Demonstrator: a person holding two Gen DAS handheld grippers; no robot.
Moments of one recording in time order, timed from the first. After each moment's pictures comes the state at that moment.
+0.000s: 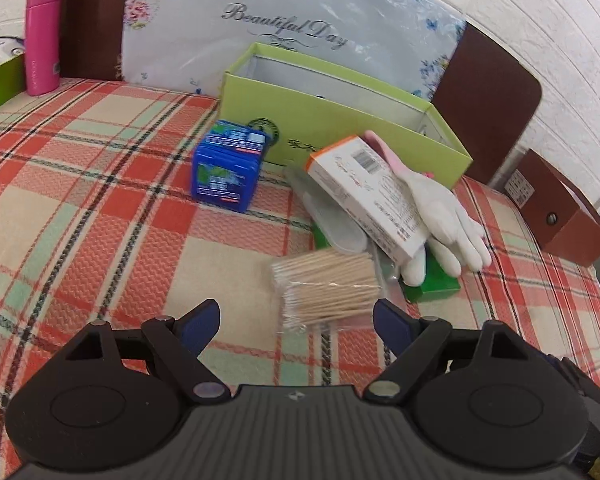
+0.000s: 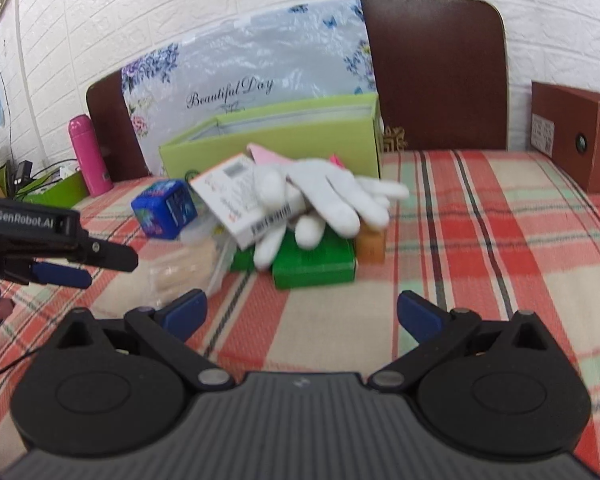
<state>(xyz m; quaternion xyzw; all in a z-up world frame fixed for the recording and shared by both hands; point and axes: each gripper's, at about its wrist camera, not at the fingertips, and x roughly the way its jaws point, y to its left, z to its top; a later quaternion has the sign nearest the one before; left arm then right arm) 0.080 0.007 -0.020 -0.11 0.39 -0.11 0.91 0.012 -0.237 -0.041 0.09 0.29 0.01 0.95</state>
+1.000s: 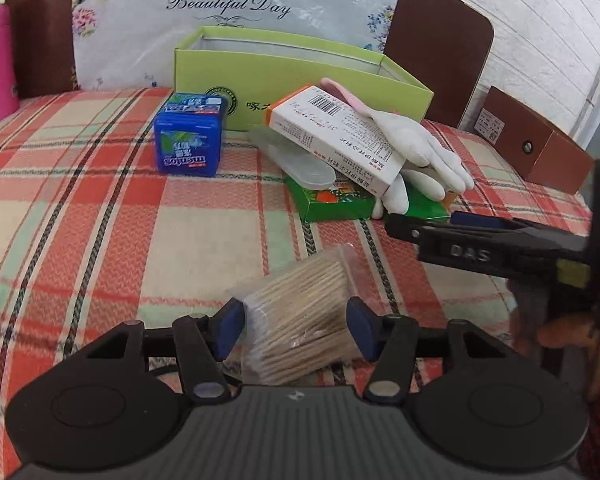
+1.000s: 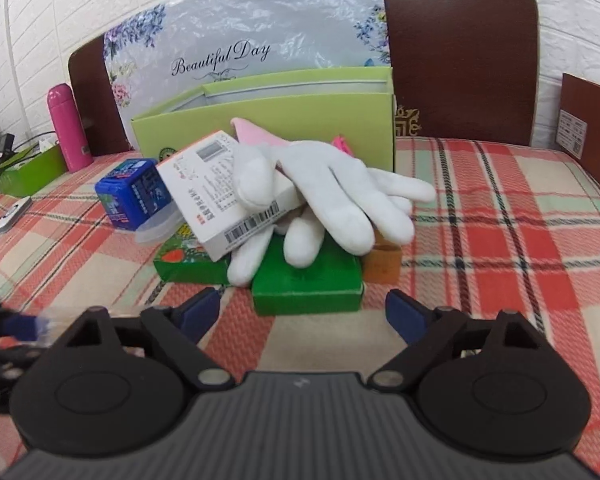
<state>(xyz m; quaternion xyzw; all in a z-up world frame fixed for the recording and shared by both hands) 0.058 0.006 -0.047 -0.04 0.39 -0.17 0.90 0.092 -0.233 -0.058 0.05 0.32 0.01 0.95</state>
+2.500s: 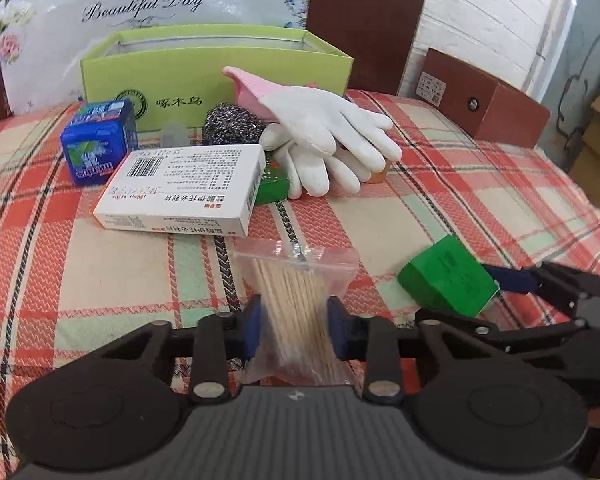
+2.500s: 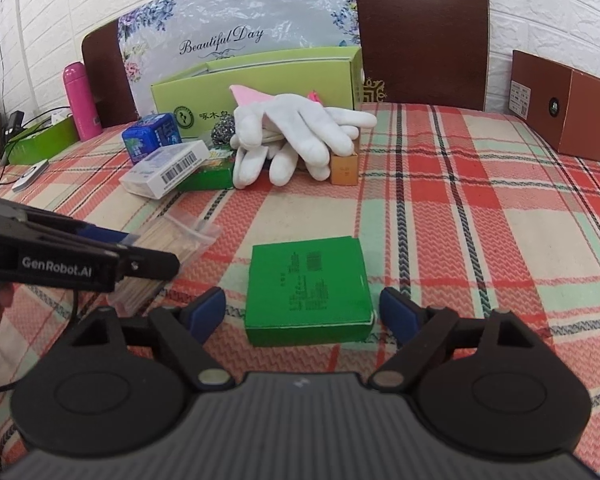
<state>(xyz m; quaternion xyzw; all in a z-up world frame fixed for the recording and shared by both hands) 0.057 -0.038 -0.055 0.00 0.39 -0.24 0.89 -0.019 -0.246 -0.057 0.04 0.34 0.01 0.94</state>
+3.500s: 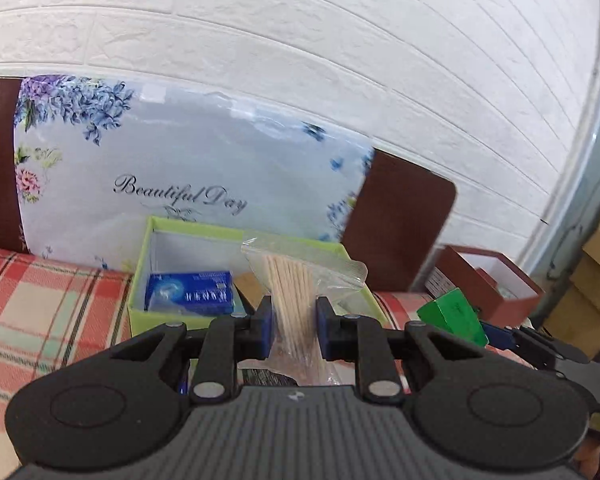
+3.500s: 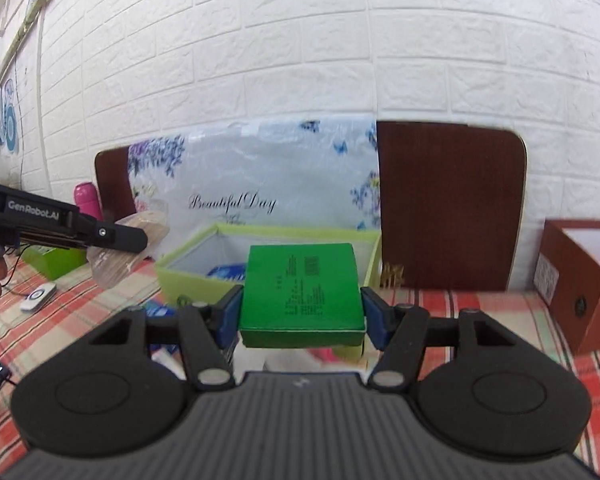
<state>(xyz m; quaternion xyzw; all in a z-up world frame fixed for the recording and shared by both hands) 0.172 0.009 0.089 -0.10 0.26 -0.23 0.93 0.098 -0.274 0.065 0.03 0.19 0.04 0.98</state>
